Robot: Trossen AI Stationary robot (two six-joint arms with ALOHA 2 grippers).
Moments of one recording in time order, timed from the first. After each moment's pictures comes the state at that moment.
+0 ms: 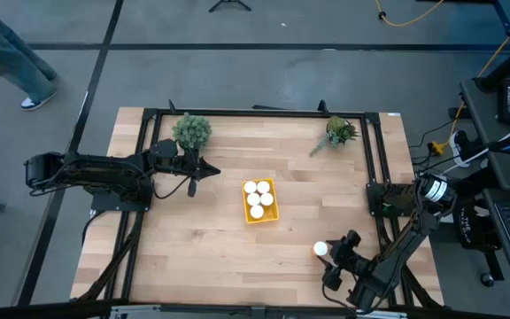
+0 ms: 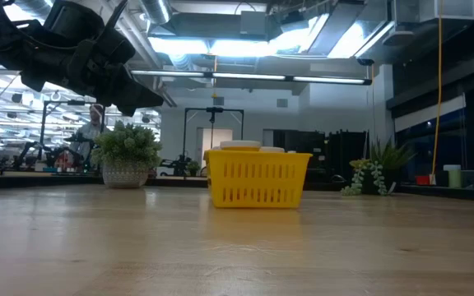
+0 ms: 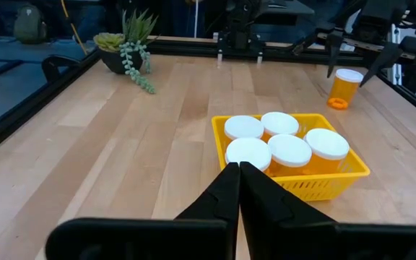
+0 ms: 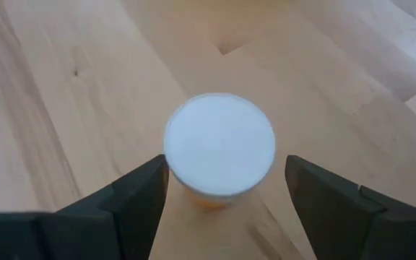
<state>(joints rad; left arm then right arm) 0.34 0.95 0.22 0.46 0.31 0.02 1.08 1.83 1.02 -0.84 0.80 1.69</state>
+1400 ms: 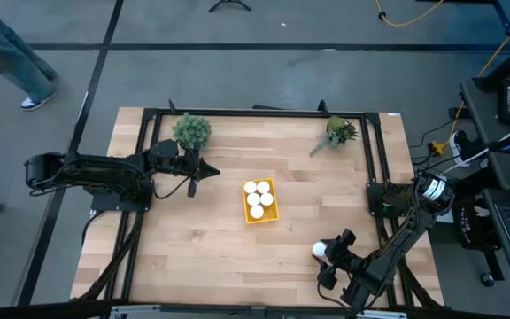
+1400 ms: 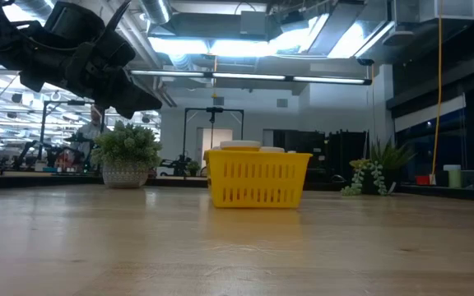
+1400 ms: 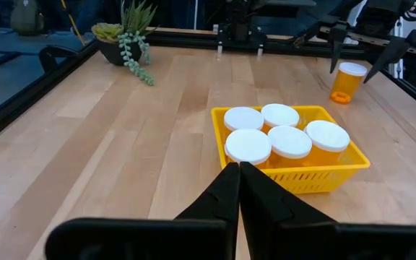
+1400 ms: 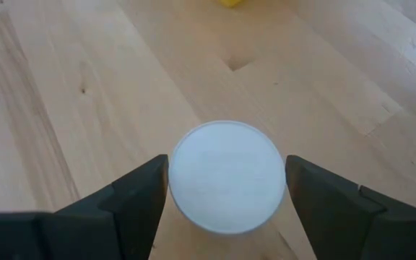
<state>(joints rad) 0.34 0.95 0.22 0.44 0.31 0.02 1.03 1.83 1.02 -0.78 0.82 1.61</state>
